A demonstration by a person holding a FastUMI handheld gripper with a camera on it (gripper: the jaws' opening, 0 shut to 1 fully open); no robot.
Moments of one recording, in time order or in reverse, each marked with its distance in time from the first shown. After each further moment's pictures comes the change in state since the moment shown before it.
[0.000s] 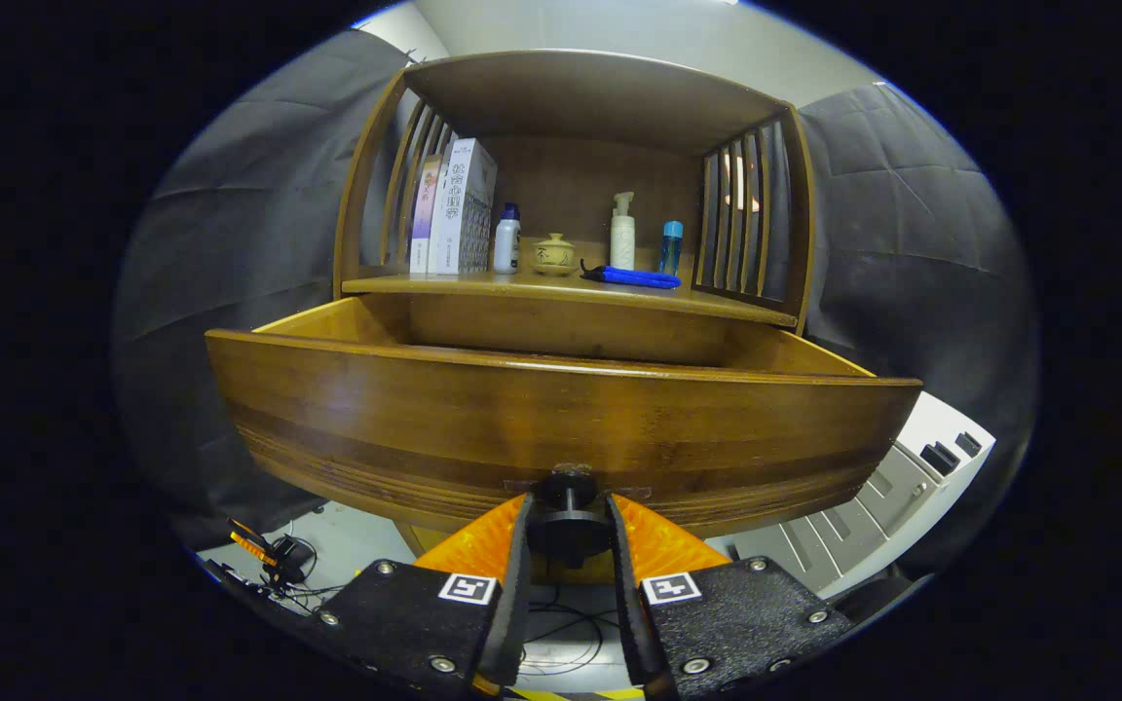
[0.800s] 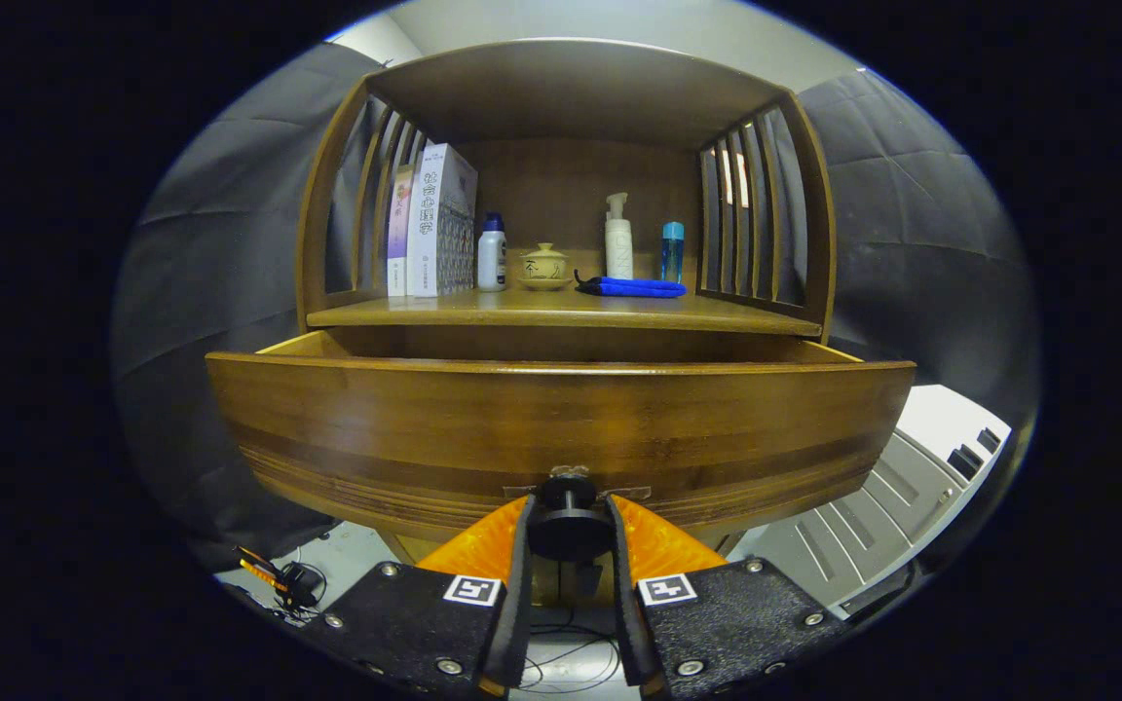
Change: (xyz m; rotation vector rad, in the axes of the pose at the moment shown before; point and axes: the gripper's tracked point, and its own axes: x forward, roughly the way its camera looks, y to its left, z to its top) arm 0.045 -0.003 0.026 0.041 -0.020 0.011
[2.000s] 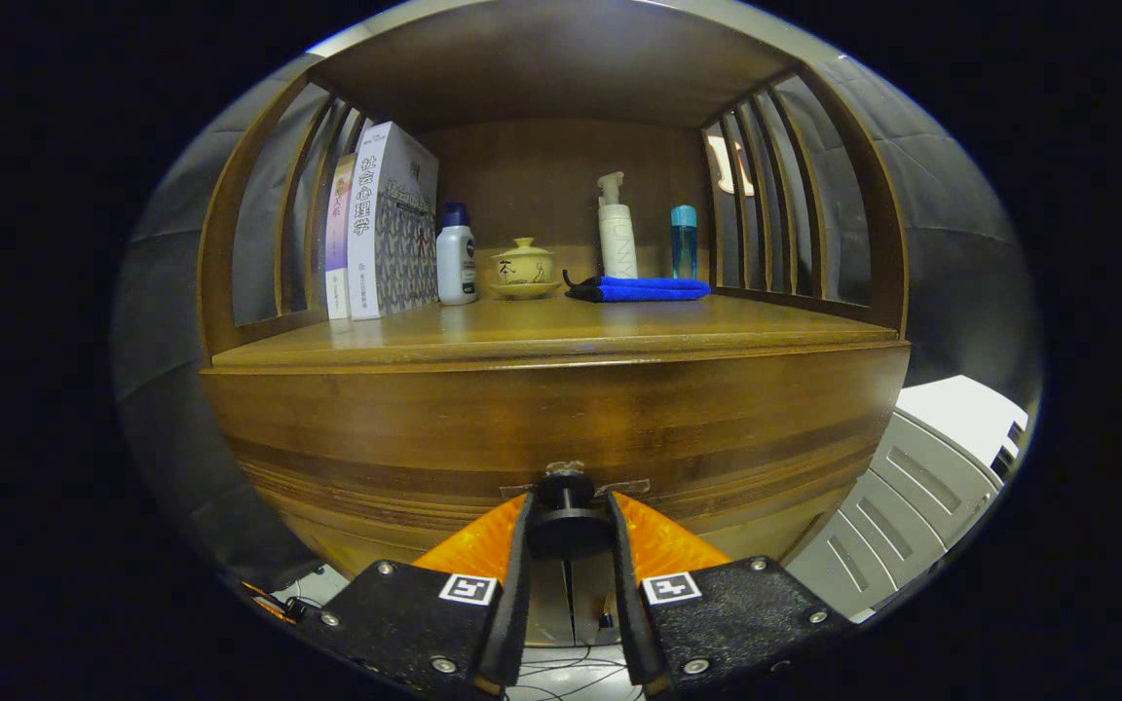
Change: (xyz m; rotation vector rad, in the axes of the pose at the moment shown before) arm 0.119 0.004 0.033 0.067 -0.009 -0.020
